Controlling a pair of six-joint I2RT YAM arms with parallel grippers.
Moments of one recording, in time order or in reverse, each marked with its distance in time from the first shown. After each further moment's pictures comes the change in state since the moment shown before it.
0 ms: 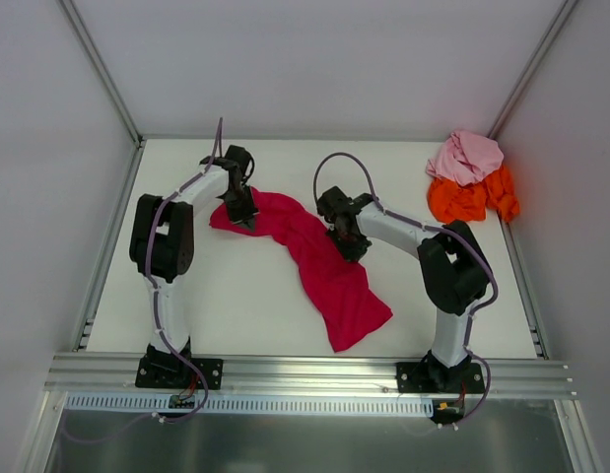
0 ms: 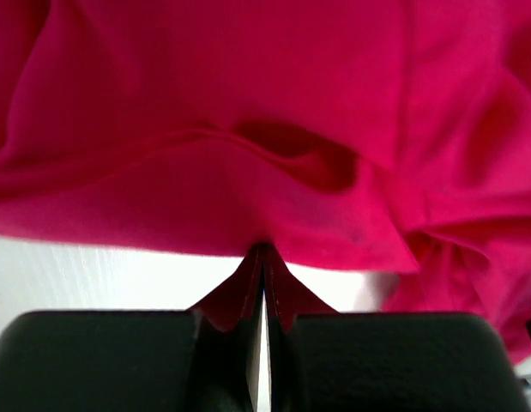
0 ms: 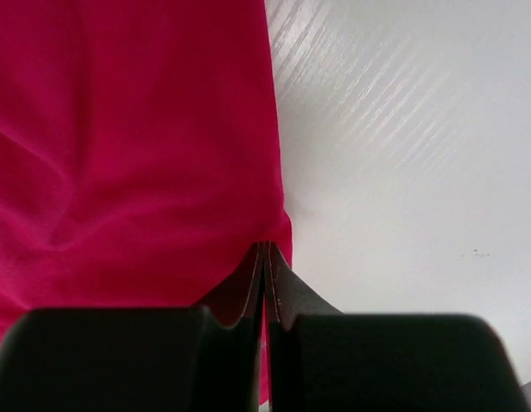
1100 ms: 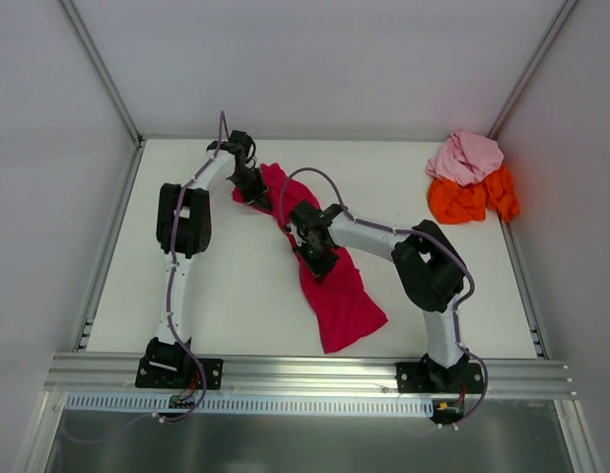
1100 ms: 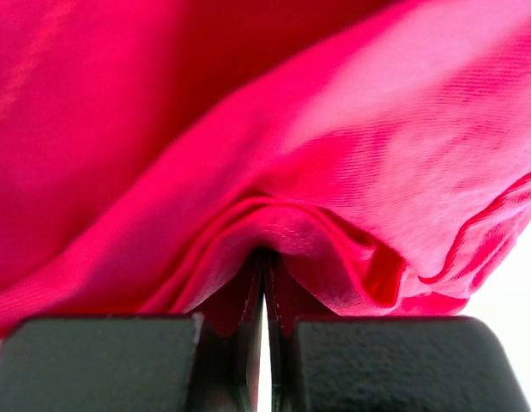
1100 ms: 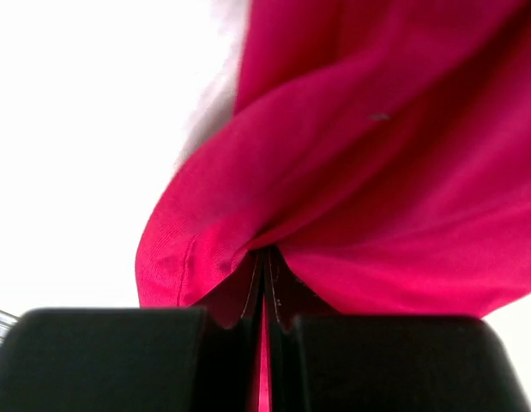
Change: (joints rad) left arm 0.050 0.410 0.508 -0.087 0.272 -0.016; right arm 0.138 0.114 0.079 0.030 -0.269 0.034
